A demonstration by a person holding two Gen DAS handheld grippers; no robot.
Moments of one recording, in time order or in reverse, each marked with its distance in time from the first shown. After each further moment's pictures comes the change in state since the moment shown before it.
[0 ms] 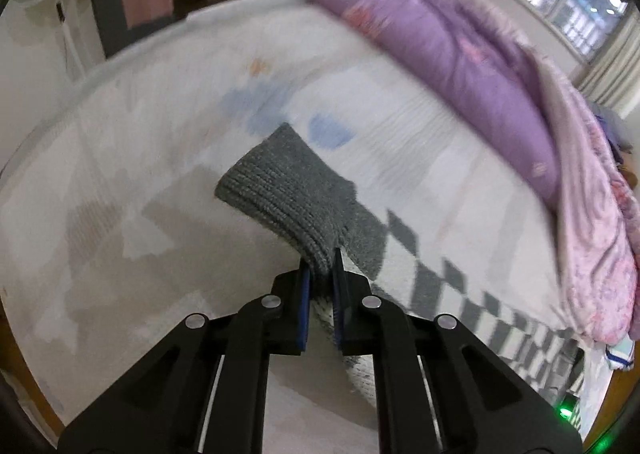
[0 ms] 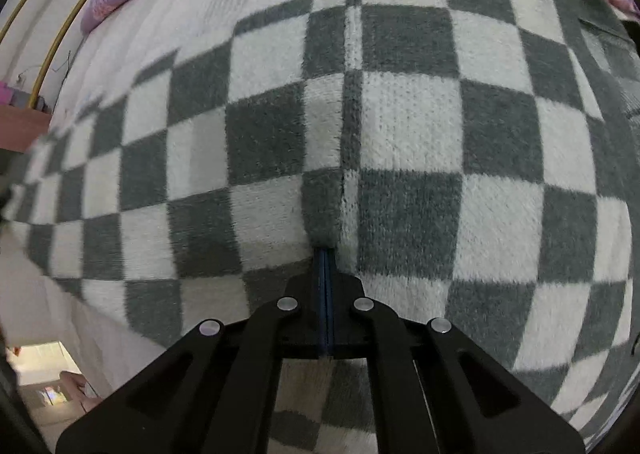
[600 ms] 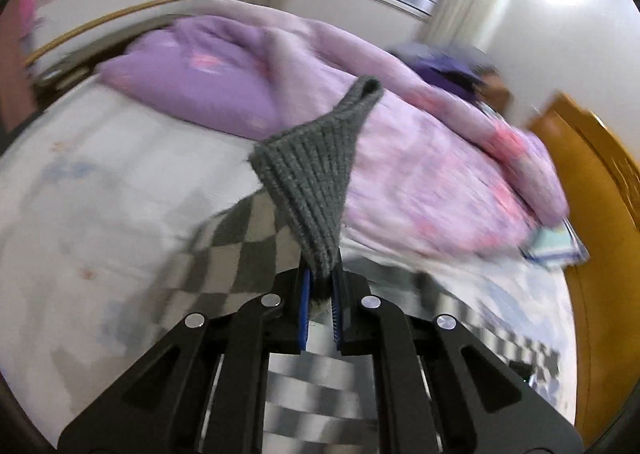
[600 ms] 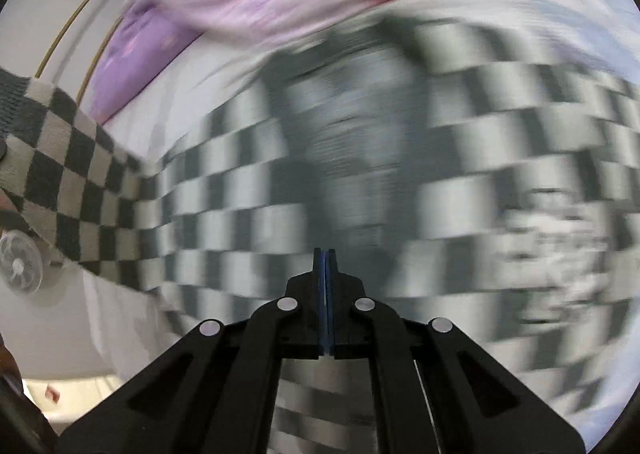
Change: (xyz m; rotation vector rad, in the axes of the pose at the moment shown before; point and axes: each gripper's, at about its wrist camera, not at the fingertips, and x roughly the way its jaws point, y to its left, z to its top) left arm -0.156 -0.389 -0.192 0.374 -0.088 -0.360; right arm -0.190 -0.260 -0.047 0.219 -0.160 0.086
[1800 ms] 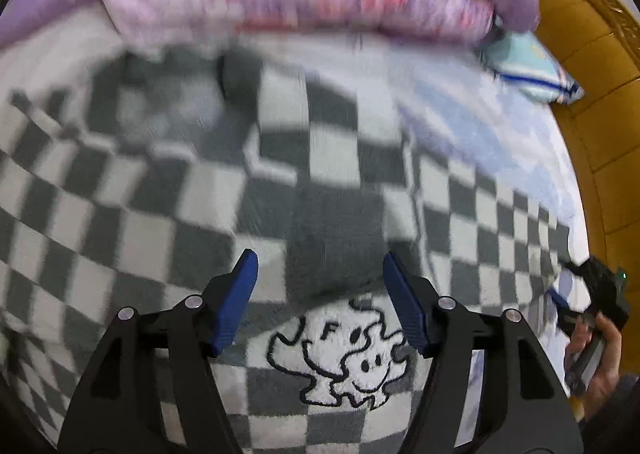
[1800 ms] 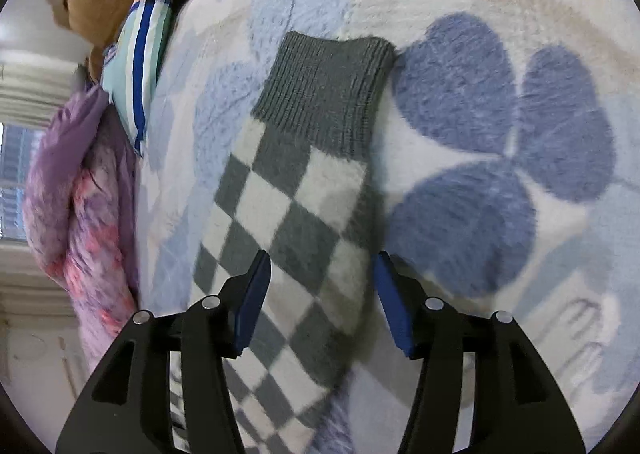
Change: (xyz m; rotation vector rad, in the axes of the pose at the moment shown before) left arm 0.195 -0.198 -0.193 0.181 0.480 -0.089; right arm -0.139 -0.505 -0.014 1.034 -0.459 0.019
